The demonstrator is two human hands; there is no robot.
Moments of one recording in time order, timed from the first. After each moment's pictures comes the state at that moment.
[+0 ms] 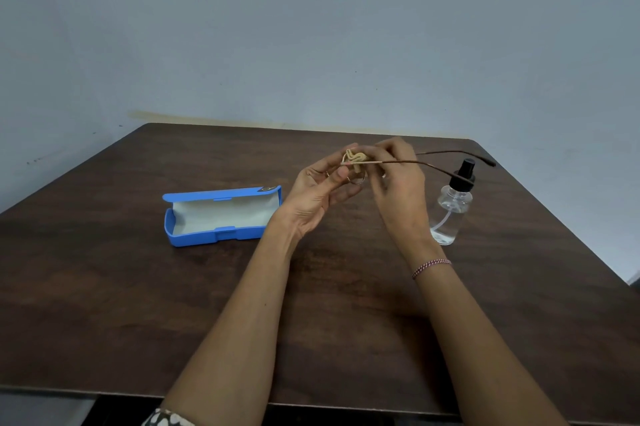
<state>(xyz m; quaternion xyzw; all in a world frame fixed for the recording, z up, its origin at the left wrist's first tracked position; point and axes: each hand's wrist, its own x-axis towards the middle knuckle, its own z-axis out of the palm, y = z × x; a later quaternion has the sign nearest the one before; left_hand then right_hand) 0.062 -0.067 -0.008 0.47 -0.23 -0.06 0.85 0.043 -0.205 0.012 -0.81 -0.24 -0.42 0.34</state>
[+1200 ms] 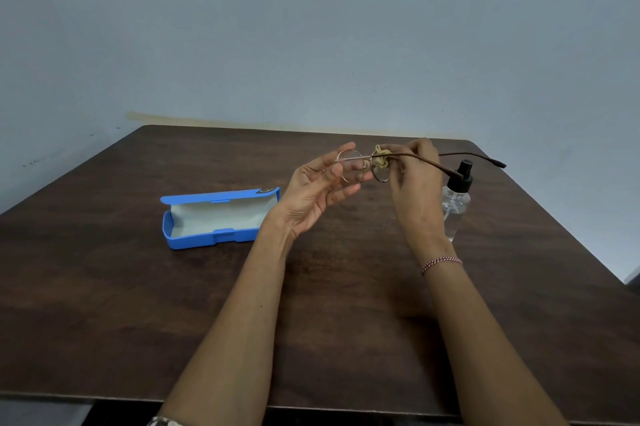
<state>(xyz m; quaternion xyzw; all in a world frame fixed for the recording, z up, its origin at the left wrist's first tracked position) 0.064 -0.060 -0.008 0.43 -0.27 -0.09 0.86 0.053 -0.223 0.011 -0.85 -0.12 -0.42 0.31</state>
